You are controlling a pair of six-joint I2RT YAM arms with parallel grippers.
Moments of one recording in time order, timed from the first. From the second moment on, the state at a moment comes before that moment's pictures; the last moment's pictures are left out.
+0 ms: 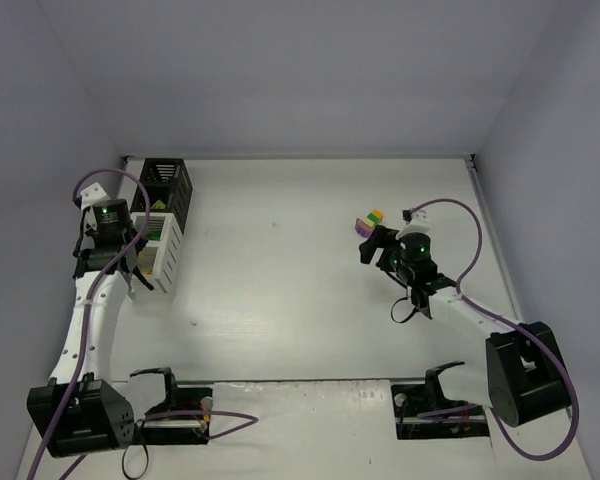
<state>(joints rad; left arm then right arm) 0.11 1.09 0.99 -0.55 -0.37 -0.41 0.29 1.23 0.46 0.31 0.04 0.46</state>
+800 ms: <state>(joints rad) 0.20 1.14 0.94 -0.49 -0.25 -0.47 0.29 1.24 0.47 0.31 0.03 0.45</state>
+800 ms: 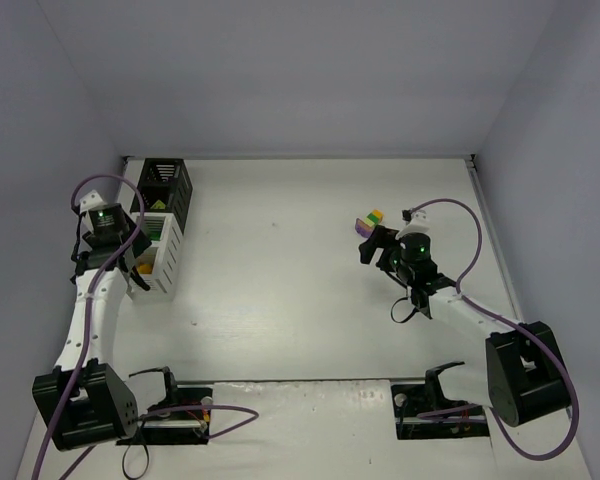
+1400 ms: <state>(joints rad) -0.07 1.16 1.20 -0.57 -0.08 -0.32 0.28 1.45 0.73 0.13 0.23 0.53</state>
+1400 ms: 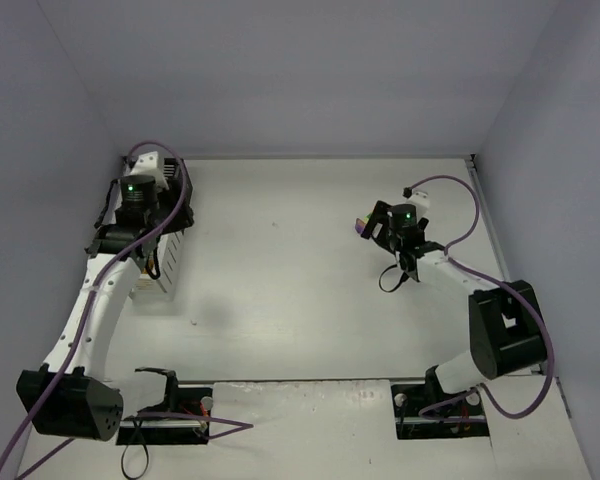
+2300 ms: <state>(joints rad) -0.14 1.19 1.12 -0.58 0.09 -0.27 0.27 1.99 1.24 -0.07 0.34 0.62</state>
